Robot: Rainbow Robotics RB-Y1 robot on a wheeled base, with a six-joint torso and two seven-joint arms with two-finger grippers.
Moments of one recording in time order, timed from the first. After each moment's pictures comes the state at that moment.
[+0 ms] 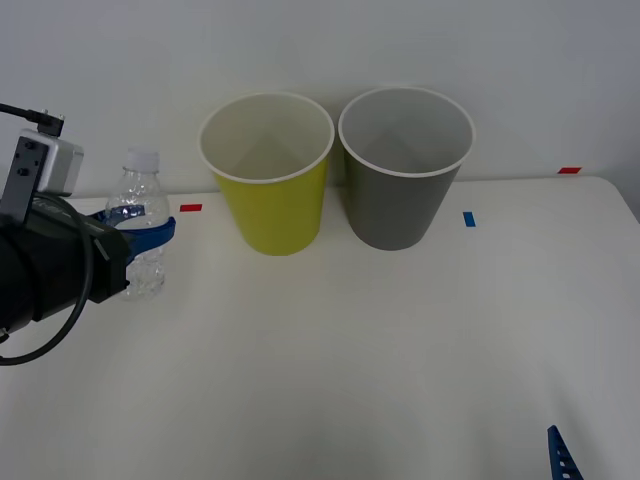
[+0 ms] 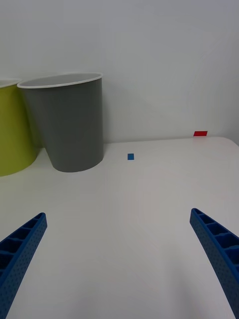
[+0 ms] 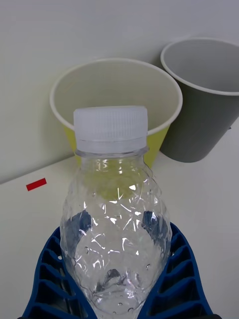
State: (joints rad) right arm 1.19 -0.39 0.13 -2.19 -0.07 -0.61 1.34; left arm 0.00 0.41 0.30 -2.62 0.84 1.41 -1.63
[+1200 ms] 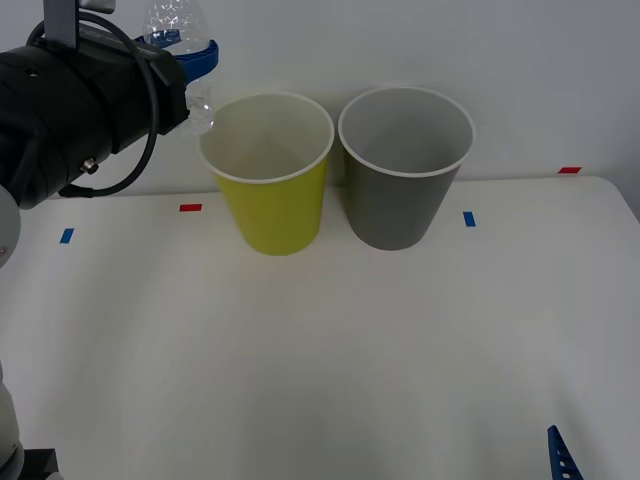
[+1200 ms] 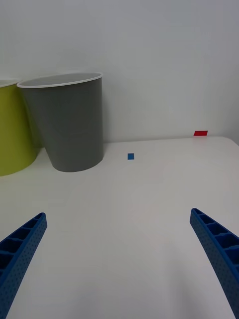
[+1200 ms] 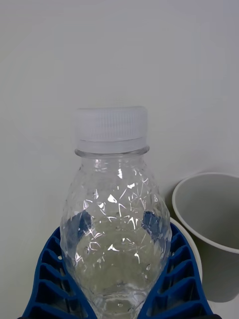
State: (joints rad) right arm 1.19 -0.39 0.13 -2.19 -0.07 -0.61 1.34; left arm -0.44 0.27 0.13 -2.38 0.53 1.21 -1.65
